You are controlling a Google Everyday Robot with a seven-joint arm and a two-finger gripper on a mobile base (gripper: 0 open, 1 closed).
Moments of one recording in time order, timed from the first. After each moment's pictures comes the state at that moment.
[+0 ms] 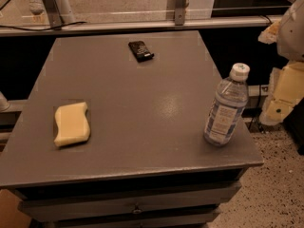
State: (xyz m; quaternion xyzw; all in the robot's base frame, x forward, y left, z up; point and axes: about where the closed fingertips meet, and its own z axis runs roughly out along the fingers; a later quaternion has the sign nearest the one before) arm 0.438 -0.216 0.977 -0.60 0.78 -0.04 0.16
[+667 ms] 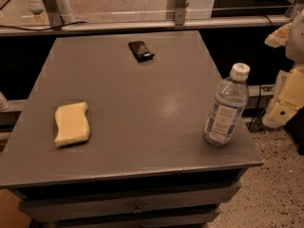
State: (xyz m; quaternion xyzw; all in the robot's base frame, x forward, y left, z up) arm 0.437 -0.224 0.972 -0.59 0.79 -0.02 0.18
